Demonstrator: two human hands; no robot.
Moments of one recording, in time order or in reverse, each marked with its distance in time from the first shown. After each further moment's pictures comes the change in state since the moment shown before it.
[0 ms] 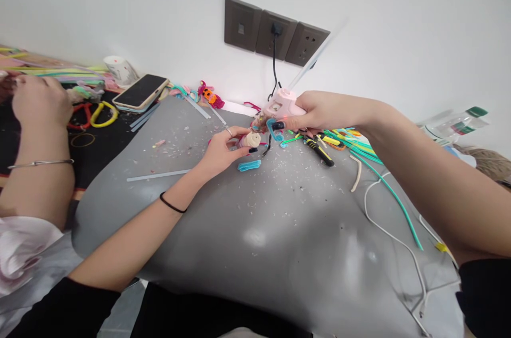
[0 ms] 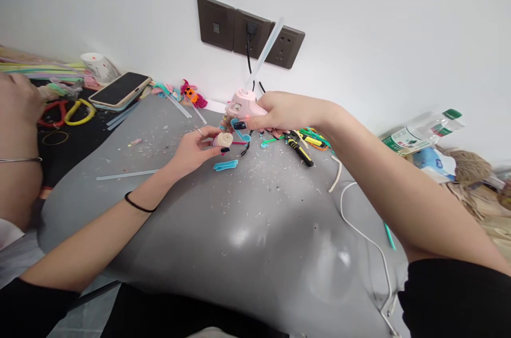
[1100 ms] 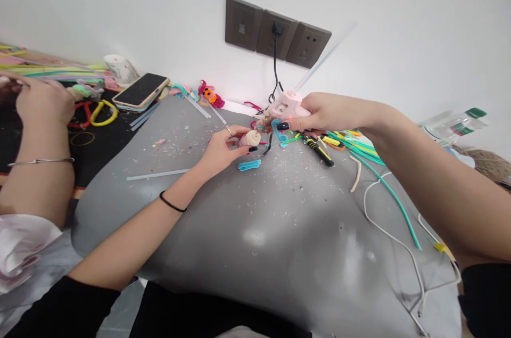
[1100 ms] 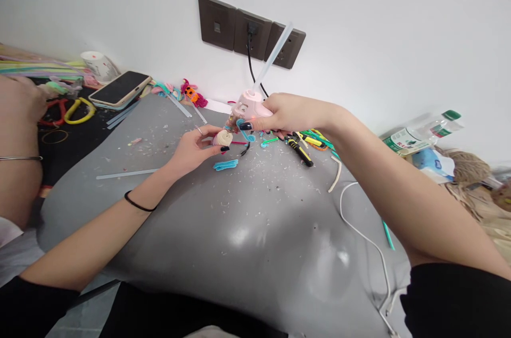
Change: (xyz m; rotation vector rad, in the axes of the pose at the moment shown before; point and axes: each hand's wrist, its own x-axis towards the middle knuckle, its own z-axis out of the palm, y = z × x) left_hand 0.000 0.002 -0.001 0.006 0.003 -0.004; right_hand -0.004 0.005 0.000 -0.015 0.011 0.017
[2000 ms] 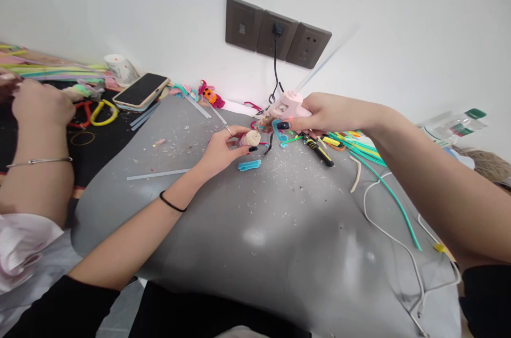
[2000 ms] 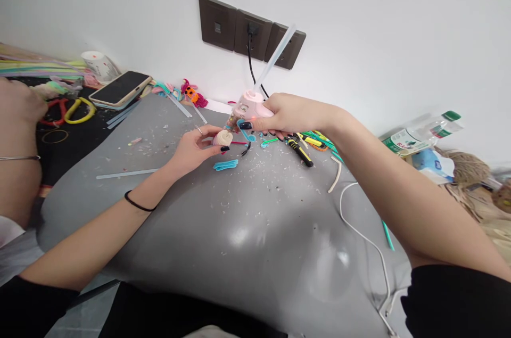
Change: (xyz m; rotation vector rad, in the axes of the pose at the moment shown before) left_hand 0.000 -0.003 0.000 -0.005 0.004 0.002; right_hand -0.001 0.003 0.002 0.043 0.015 0.027
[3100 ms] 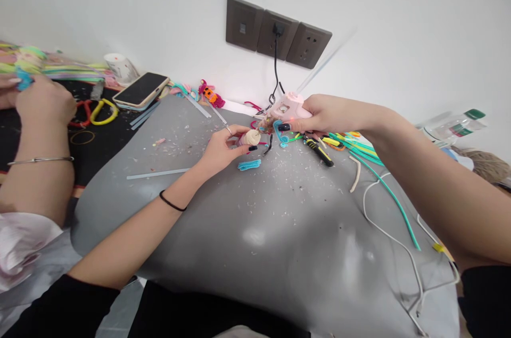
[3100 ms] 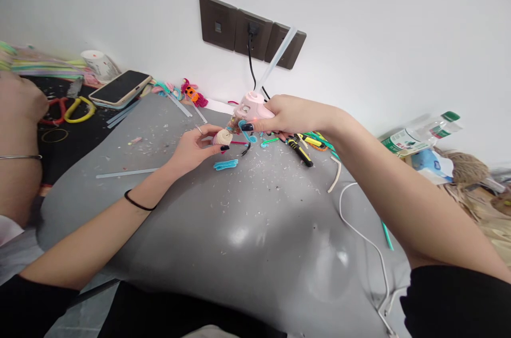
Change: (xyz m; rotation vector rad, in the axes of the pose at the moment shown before) left_hand 0.002 -0.005 0.000 -0.016 0.010 0.004; right_hand 0.002 0.003 0.001 0.001 -0.016 -0.005
